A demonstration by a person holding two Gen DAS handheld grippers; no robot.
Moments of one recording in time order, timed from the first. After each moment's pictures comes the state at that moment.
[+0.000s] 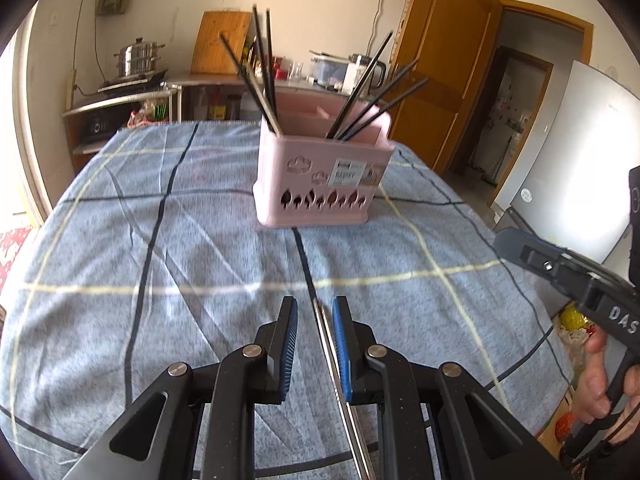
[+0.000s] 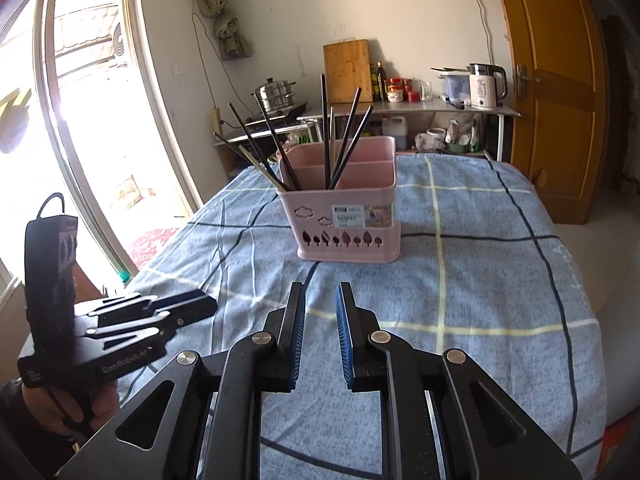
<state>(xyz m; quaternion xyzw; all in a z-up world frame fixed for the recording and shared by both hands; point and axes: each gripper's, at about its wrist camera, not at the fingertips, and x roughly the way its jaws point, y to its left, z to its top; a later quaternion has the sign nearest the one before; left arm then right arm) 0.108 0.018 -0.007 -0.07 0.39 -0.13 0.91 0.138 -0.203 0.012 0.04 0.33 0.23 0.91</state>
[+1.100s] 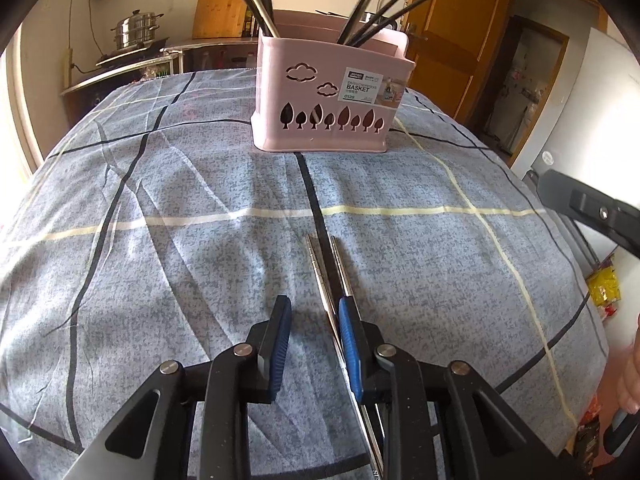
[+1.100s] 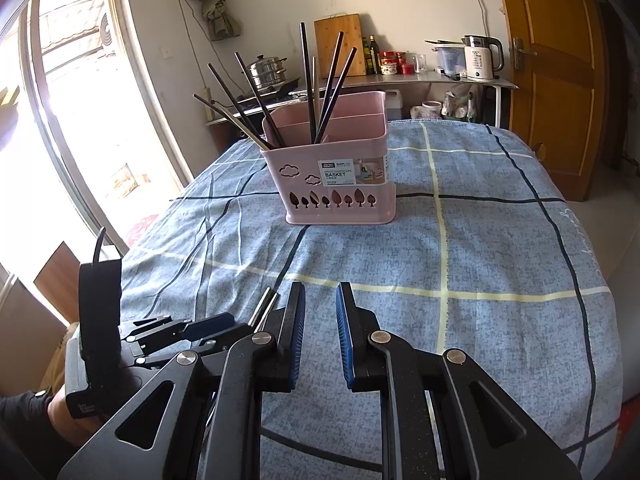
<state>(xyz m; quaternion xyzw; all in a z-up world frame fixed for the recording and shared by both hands) 0.117 -0.005 -0.070 -0.03 0.44 -0.11 0.89 0.143 -0.203 -0.017 0.04 0.37 0.22 0.90</state>
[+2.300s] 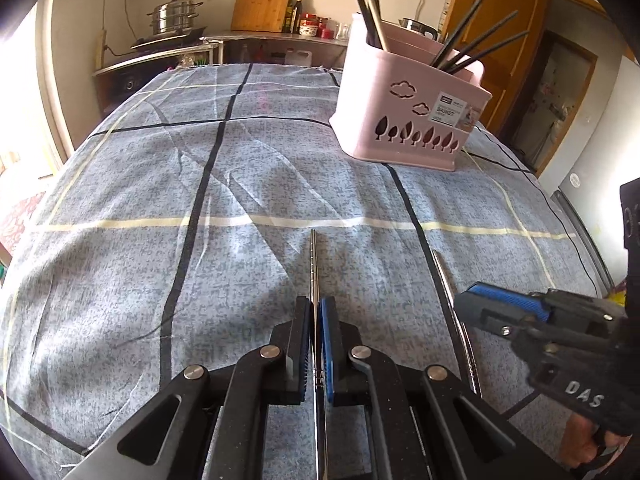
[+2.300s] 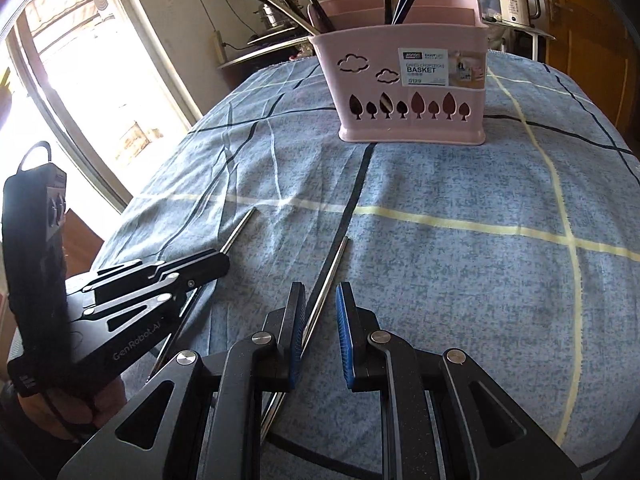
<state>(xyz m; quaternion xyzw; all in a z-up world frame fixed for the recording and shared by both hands) 0.128 0.065 -0.070 -0.07 0.44 -0.06 0.89 0.164 -0.117 -0.086 0.03 0.47 0.25 0.85</state>
